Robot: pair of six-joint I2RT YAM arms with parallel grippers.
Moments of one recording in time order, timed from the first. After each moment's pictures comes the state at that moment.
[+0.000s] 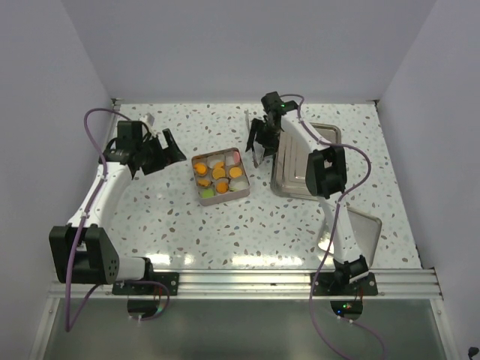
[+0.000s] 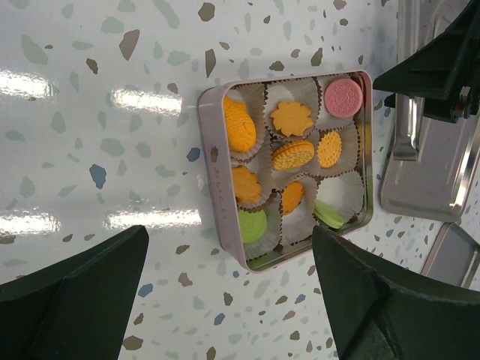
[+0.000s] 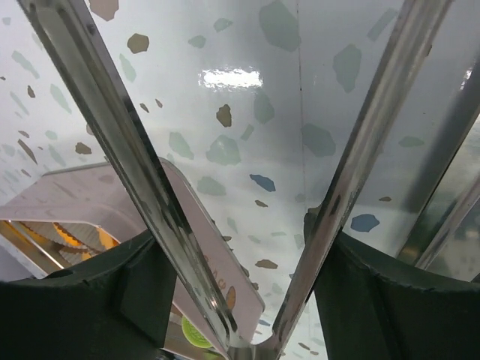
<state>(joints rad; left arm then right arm) -0.02 1.34 1.09 -0.56 0.28 -0.43 0.38 2.54 2.37 -1.05 -0.25 0.63</state>
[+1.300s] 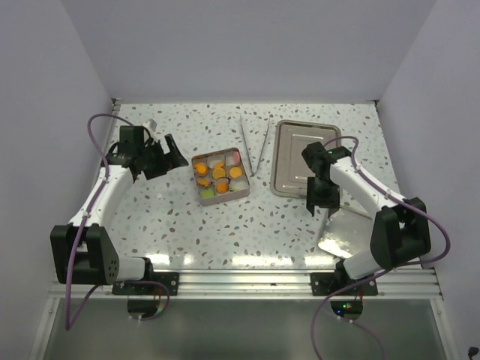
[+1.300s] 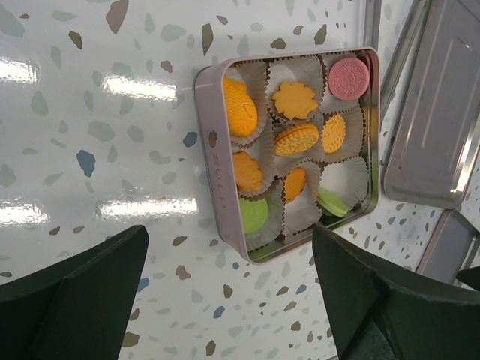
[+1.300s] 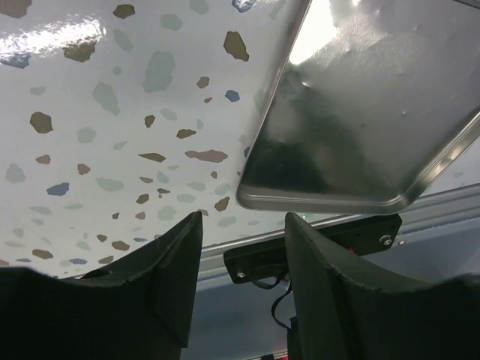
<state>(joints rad) -0.02 1.34 1.04 -0.54 0.32 -0.43 0.35 1.50 1.13 -1.21 0.18 0.51</state>
